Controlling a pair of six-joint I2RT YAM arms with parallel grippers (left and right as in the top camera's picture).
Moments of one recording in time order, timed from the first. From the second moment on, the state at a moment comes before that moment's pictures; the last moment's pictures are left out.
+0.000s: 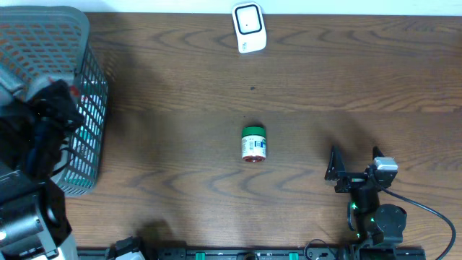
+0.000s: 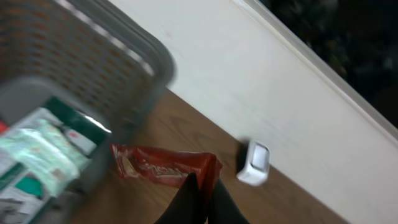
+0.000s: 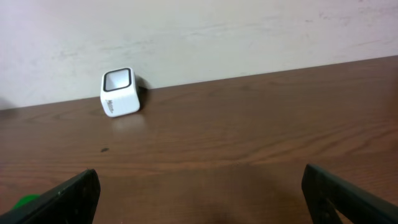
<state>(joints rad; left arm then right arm) 0.37 0.94 1.39 -0.82 0.31 -0.51 -0.01 0.01 0.01 -0.07 -0.05 0.17</state>
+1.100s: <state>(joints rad) -0.30 1.11 1.52 -0.92 0.04 -0.46 -0.01 0.01 0.01 -0.07 -0.05 0.17</state>
